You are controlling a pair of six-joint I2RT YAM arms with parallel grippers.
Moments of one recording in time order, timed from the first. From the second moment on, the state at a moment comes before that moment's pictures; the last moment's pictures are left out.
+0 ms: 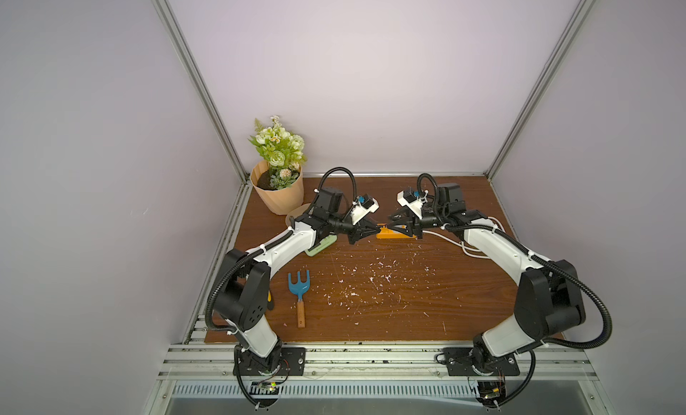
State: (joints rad) left arm -0.47 1.67 1.19 -0.13 0.91 0.33; right arm 0.31 1.58 1.20 -0.29 -1.06 -0.50
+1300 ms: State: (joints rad) left arm -0.49 1.63 1.16 -0.08 0.72 0.26; right arm 0.34 1.70 1.31 -0.43 -1.09 -0.56
